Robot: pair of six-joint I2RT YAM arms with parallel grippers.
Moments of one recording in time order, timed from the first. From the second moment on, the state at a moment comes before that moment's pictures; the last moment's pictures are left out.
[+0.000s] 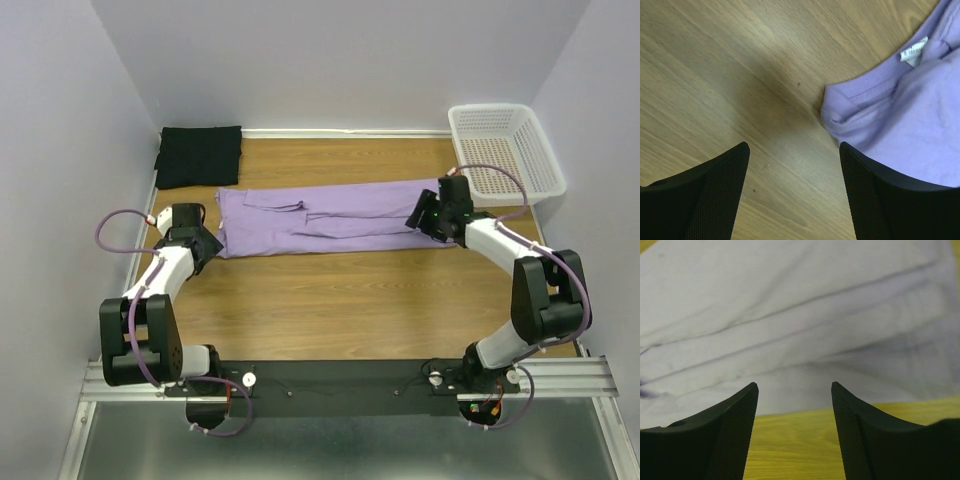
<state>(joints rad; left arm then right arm) 0.06 1.33 0.72 -0.39 -0.27 -0.68 0.24 1.59 0.95 -0.16 0.01 0.52</state>
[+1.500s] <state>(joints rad) 0.13 1.51 0.75 -0.27 -0.12 -0.70 -0.15 1.59 0.71 0.01 -0.19 0.65</state>
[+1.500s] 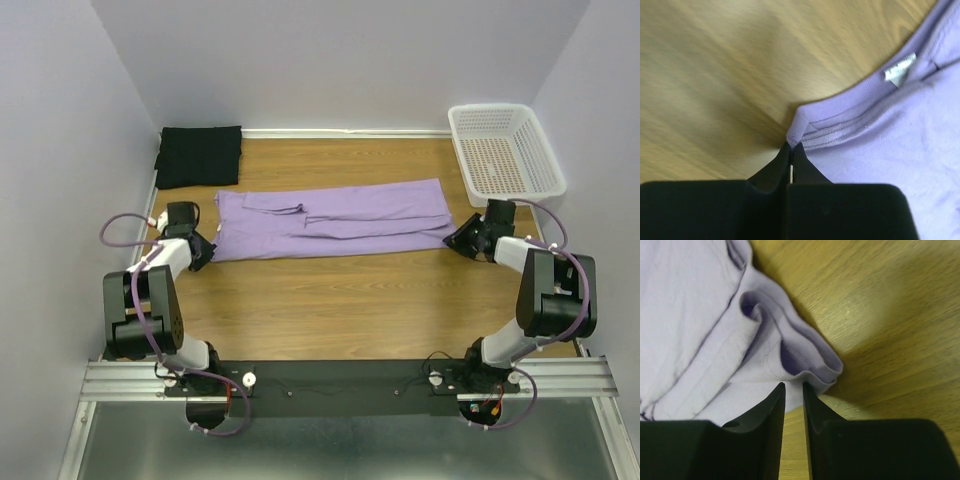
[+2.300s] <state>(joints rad) 0.33 1.03 0.61 -0.39 -0.03 -0.68 -0.08 1.35 0.65 -0.16 -0.19 0.59</state>
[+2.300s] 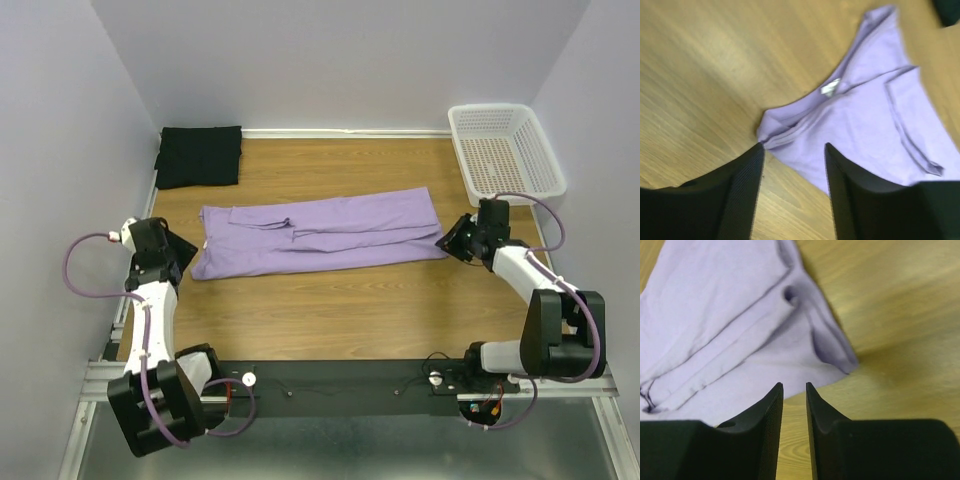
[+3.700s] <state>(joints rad) -0.06 1.30 0.78 -0.34 -0.22 -0.50 0.63 1.61 1.10 -0.34 0.09 0.28</state>
